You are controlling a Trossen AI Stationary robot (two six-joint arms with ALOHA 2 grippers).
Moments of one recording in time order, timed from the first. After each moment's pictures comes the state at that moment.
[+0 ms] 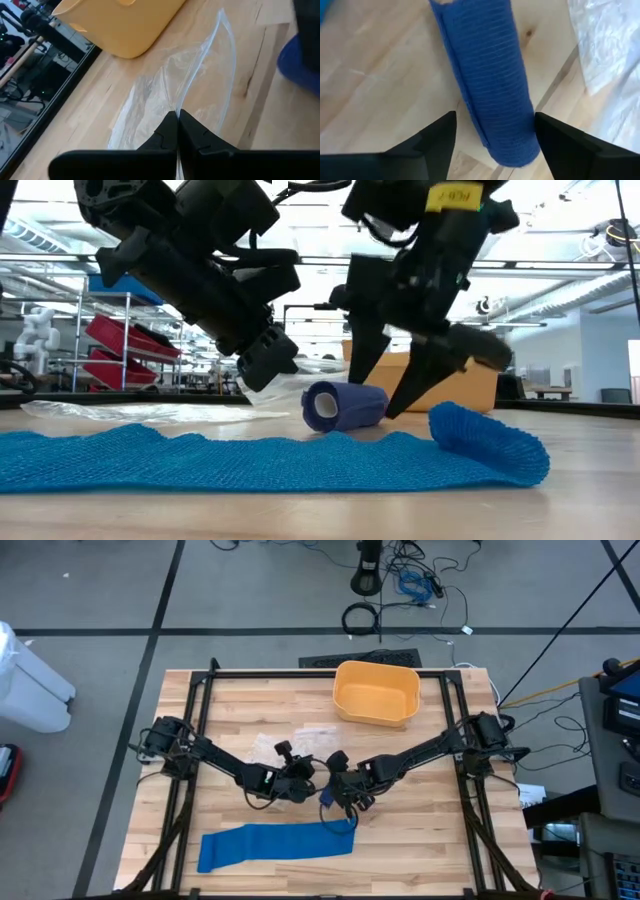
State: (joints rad) left arm -0.25 1.84 0.85 0.17 -0.91 -0.15; right arm 0.20 1.89 1.16 -0.40 0.26 -0.57
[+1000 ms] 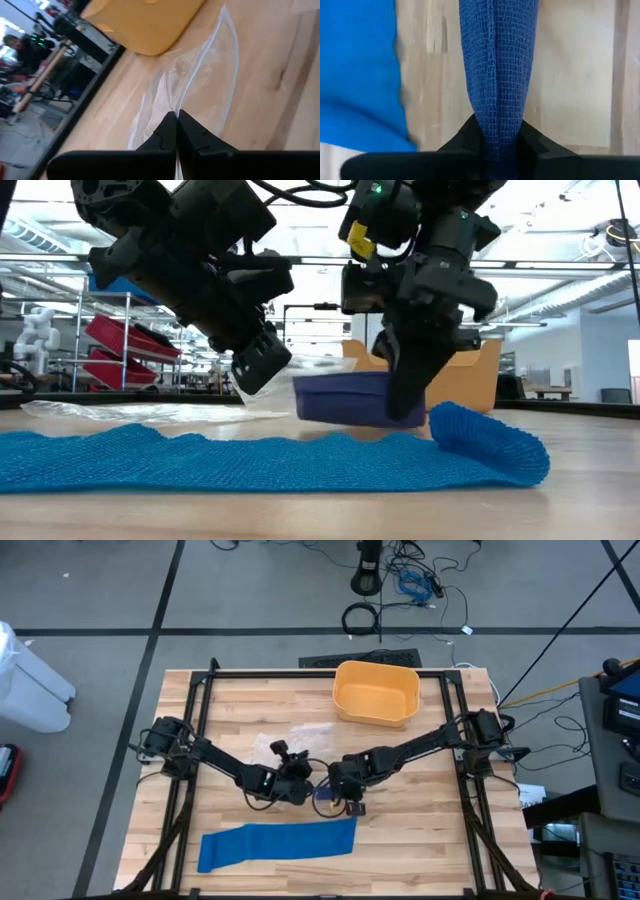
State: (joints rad) left arm -0.27 1.84 0.85 0.11 -1.04 -0.15; right arm 0.13 1.88 1.16 -0.45 -0.10 0.21
